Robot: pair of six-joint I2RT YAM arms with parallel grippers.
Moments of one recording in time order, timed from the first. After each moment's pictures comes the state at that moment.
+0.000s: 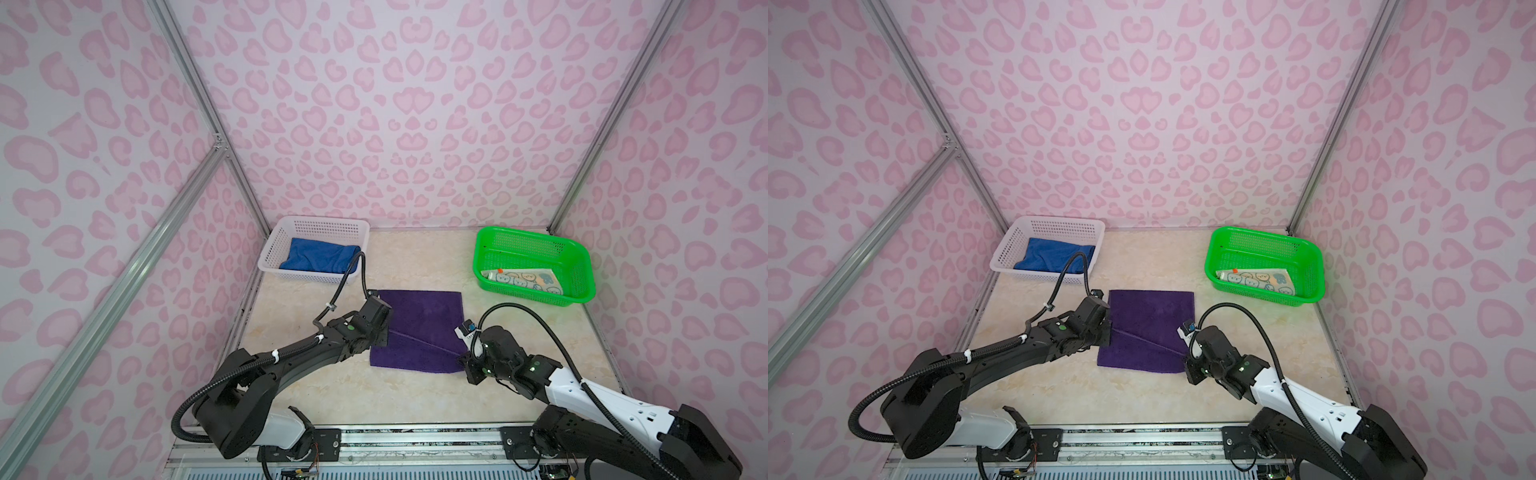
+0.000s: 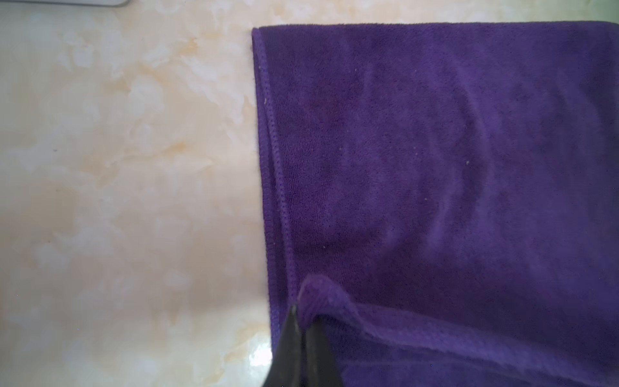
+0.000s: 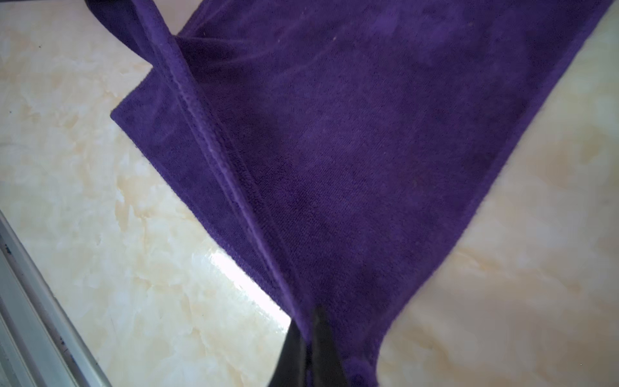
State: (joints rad) left arm -0.73 1.42 0.76 -0.36 -0.21 -0.53; right arm 0.78 1.00 0.36 -0.21 -0.12 0.23
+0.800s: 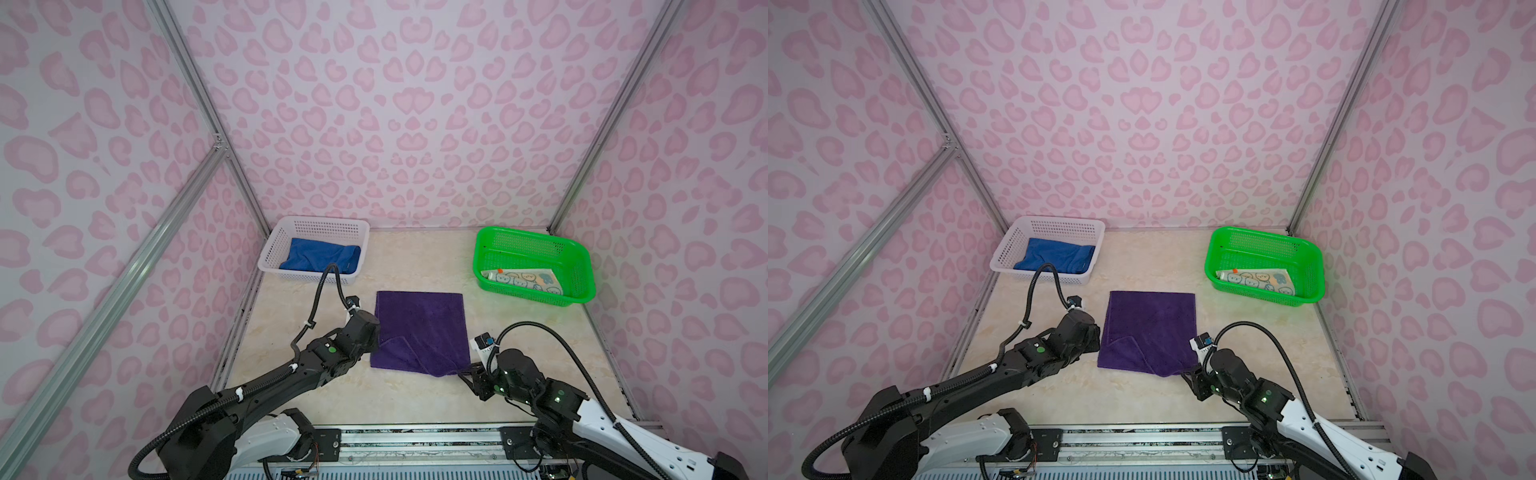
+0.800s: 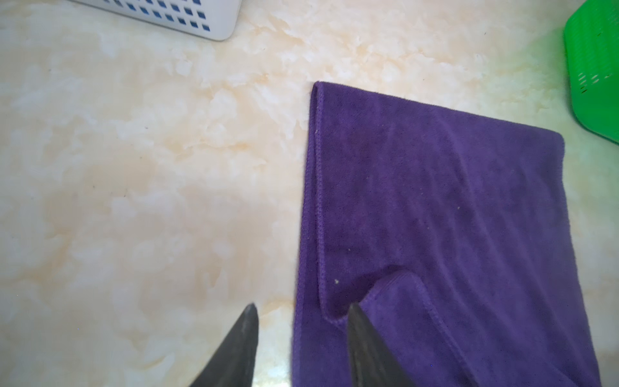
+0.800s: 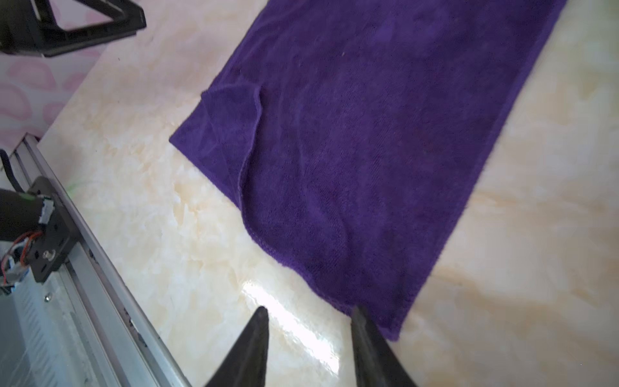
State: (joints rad) left arm -0.77 1.18 0.64 -0.33 -0.34 -0.67; right arm 0.87 0.55 0.22 -0.30 -0.04 0.44
